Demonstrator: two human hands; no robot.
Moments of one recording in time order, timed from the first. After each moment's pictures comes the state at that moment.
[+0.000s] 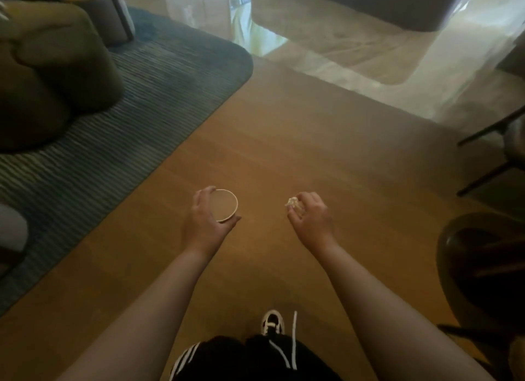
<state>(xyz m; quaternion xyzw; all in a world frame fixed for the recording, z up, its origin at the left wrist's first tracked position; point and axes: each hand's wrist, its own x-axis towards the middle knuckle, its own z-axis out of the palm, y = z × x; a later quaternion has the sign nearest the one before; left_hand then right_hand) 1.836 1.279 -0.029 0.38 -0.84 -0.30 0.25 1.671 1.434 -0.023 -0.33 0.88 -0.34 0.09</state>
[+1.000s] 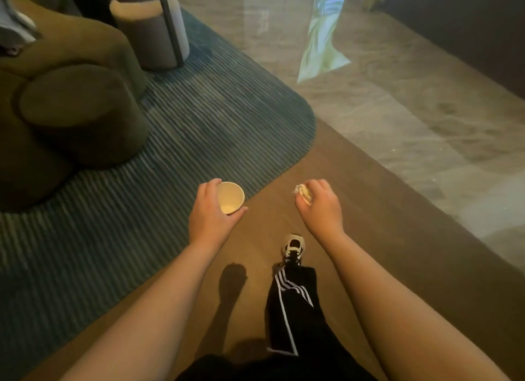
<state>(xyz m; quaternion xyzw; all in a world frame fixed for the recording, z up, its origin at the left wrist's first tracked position) 1.249 0.526 -0.042 0.54 -0.77 -0.24 0.26 1.042 0.612 -0.037 -0.46 0.82 -0.31 0.12</state>
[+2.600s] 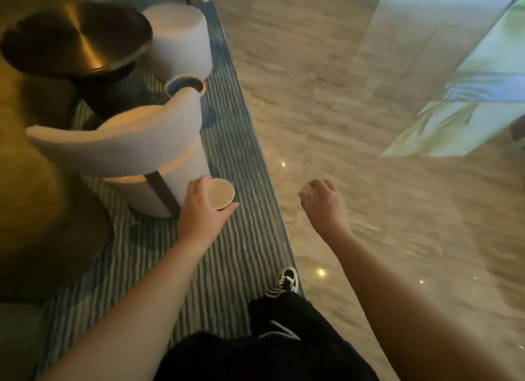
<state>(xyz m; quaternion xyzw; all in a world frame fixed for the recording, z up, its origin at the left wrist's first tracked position) 0.616 -0.985 -0.054 0.68 -0.62 -0.18 0.34 0.356 -0.997 -0.044 -0.62 0.70 -0.27 0.21</state>
